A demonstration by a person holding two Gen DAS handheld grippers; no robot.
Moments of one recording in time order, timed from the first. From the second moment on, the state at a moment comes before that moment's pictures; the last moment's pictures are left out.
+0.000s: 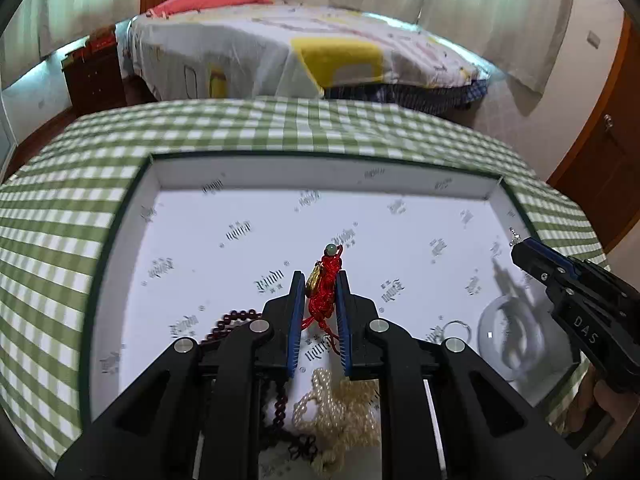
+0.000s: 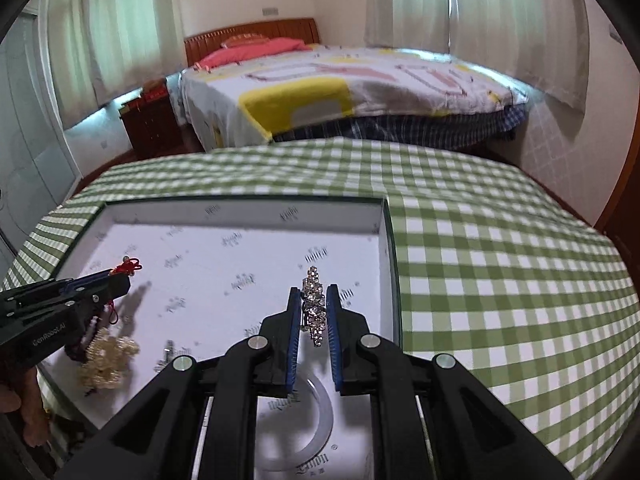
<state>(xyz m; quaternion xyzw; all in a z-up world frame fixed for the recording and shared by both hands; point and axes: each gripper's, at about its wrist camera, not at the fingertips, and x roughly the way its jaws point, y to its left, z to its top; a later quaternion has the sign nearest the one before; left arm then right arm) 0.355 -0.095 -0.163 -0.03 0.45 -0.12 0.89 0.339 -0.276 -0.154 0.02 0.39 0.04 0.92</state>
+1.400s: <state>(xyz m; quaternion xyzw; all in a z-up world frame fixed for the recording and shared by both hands) 0.234 -0.041 -0.113 -0.03 0.36 -0.09 0.93 0.245 -0.241 -0.122 0.02 0.35 0.05 0.93</state>
